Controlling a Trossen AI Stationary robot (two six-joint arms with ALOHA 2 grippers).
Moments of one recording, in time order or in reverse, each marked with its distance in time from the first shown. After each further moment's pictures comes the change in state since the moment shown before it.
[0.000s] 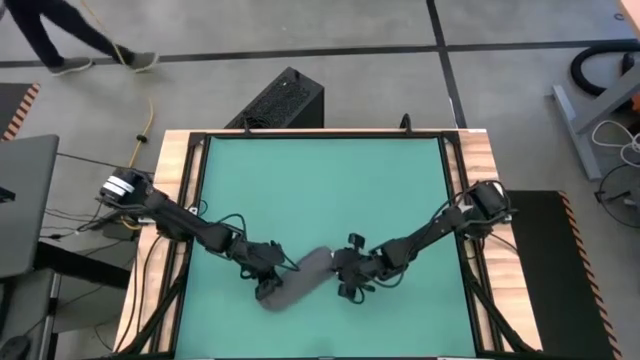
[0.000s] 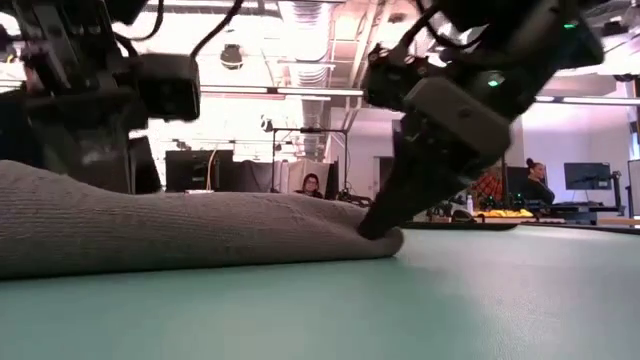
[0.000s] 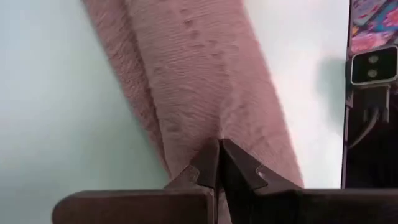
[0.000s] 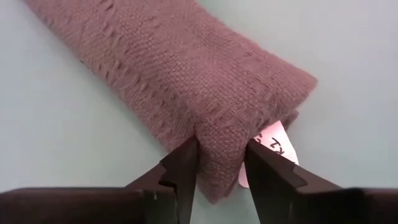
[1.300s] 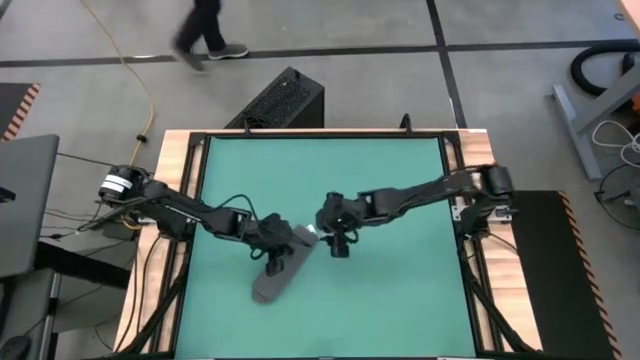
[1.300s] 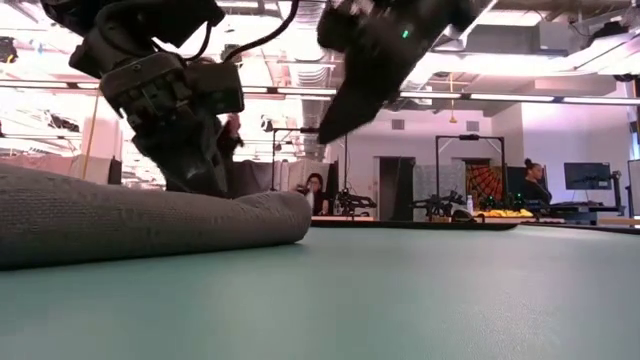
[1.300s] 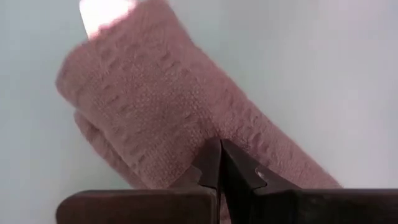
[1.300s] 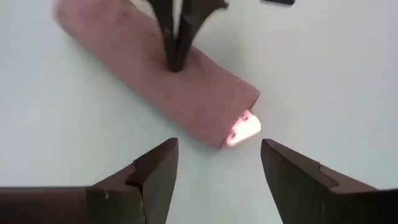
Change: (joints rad) left arm 0.198 -0.014 0.049 -0.099 -0.165 0.402; right arm -0.310 -0.140 0.241 -0.287 -0.399 -0.472
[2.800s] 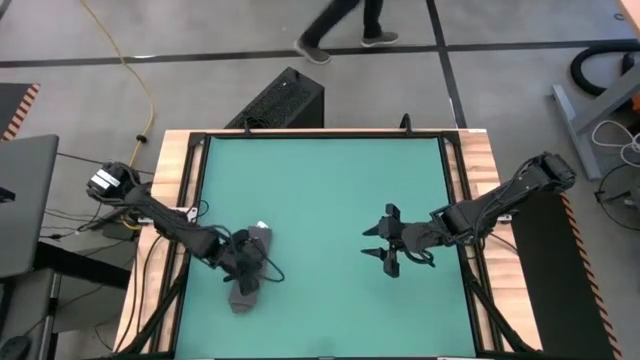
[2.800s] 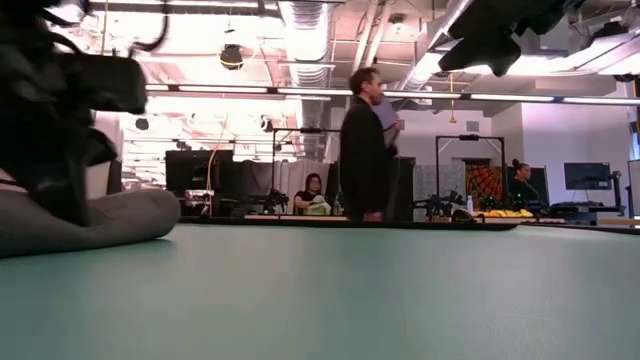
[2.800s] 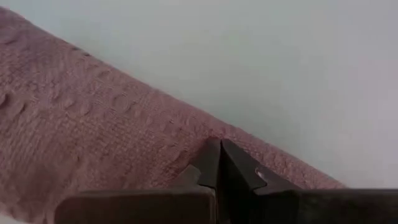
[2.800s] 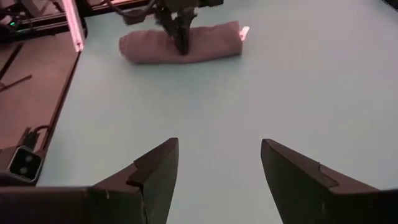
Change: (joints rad) left arm -0.351 -0.114 -0.031 -0.382 -0.210 -0.408; right arm 0.347 -0.581 -0.459 0.123 0.371 0.424
